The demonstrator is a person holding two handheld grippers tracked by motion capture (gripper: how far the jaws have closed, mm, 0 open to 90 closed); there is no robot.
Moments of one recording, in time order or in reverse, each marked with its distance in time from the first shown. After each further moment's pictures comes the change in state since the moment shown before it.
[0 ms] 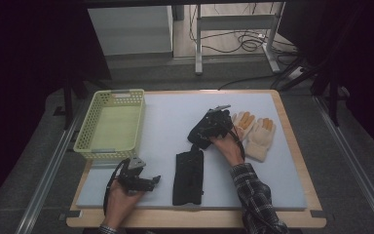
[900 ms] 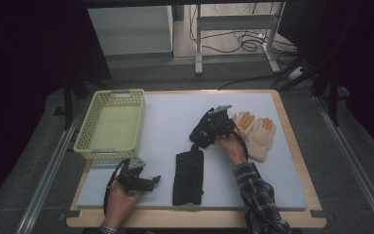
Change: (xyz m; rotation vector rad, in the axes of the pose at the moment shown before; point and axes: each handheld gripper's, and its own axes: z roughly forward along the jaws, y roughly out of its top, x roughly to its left) left arm 0.000 0.000 0.000 0.001 -0.001 0.001; right arm -0.004 -0.002 -0.015 -0.019 0.000 -0.122
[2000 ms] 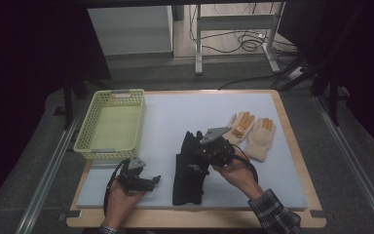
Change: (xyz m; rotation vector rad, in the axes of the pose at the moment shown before) left arm -0.001 0.000 0.000 -0.005 0.001 -0.004; right arm 0.096 -0.015 -0.125 -0.064 0.324 -0.250
